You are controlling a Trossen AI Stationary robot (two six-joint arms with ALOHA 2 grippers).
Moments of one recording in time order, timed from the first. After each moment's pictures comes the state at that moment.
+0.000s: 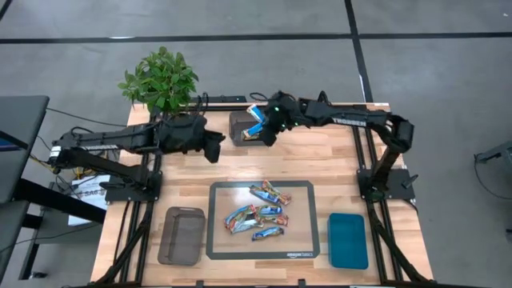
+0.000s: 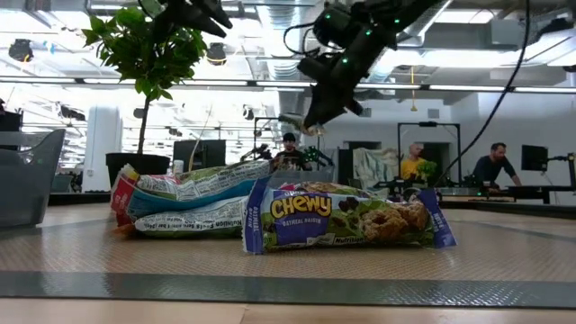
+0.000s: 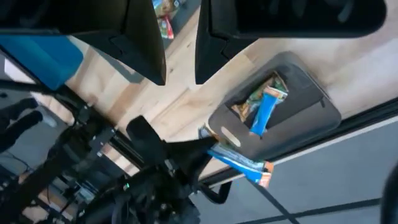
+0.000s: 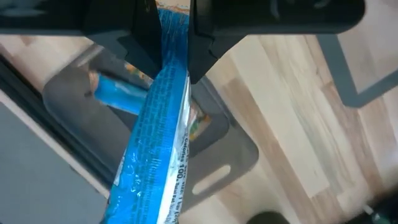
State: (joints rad) left arm 0.08 1.08 1.10 -0.55 -0.35 -0.65; right arm -0.38 1.76 1.42 -0.52 0.00 0.17
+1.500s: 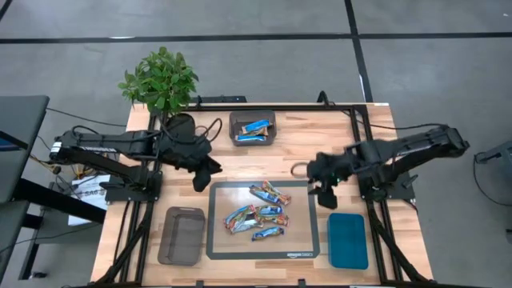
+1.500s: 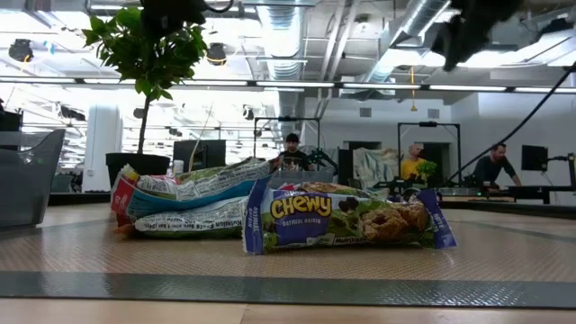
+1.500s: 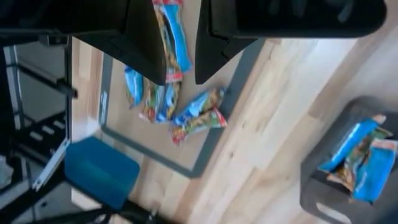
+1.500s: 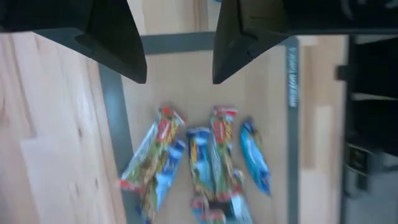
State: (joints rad) left arm -0.06 1.08 1.10 -0.70 -0.05 -0.51; right arm 0.22 1.18 1.03 -0.87 -0.04 0.31
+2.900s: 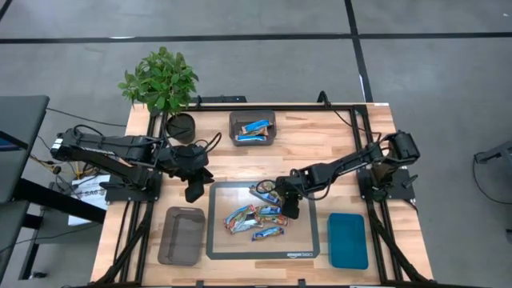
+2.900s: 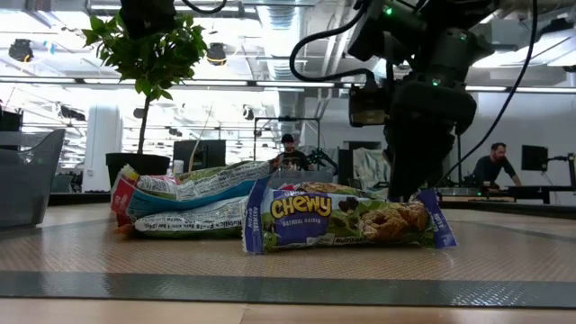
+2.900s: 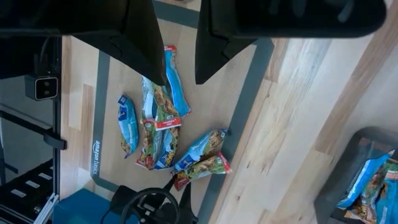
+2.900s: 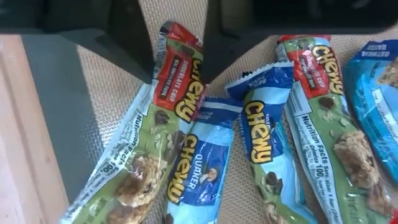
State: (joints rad) left arm -0.16 1.08 1.10 -0.83 -0.07 -0.50; right arm 0.16 1.73 0.94 -0.39 -0.02 0.39
